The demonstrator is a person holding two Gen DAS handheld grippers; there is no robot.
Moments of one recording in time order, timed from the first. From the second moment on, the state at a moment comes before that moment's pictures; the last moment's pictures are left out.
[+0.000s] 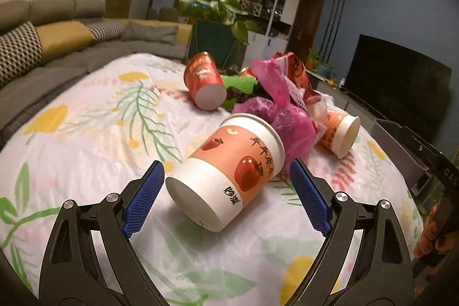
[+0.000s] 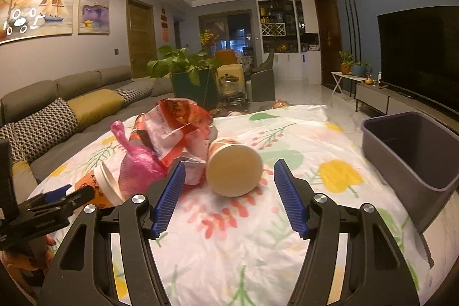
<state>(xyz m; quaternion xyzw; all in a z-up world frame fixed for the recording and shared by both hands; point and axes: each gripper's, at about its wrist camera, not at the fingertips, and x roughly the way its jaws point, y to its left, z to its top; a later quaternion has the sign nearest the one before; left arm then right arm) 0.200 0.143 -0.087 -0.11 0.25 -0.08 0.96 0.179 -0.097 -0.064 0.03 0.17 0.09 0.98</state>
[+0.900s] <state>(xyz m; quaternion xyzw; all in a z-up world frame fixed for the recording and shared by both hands) 0.181 0.181 -0.079 -0.16 0.21 -0.05 0.96 0.216 -0.004 -0.079 0.00 0.20 0.18 0.96</state>
